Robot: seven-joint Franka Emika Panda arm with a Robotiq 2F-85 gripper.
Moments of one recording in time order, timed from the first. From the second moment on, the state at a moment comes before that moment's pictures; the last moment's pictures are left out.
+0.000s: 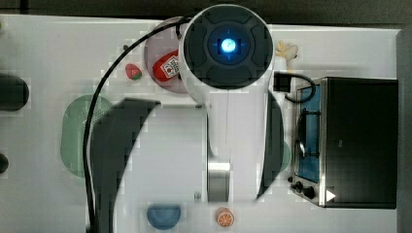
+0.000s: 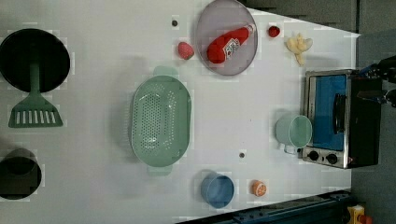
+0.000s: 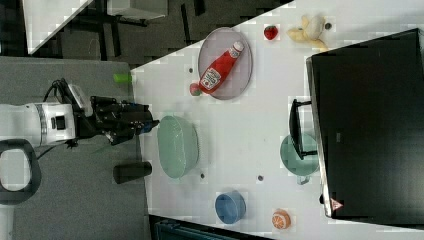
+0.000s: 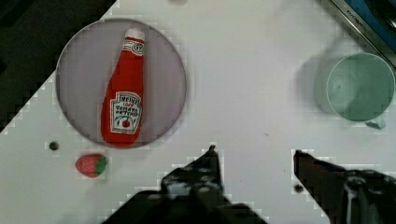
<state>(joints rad) 0.01 -0.03 -0.01 -1.80 -0.02 0.20 0.06</state>
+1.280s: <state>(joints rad) 0.03 0.03 0.54 -2.05 0.01 0.39 0.65</state>
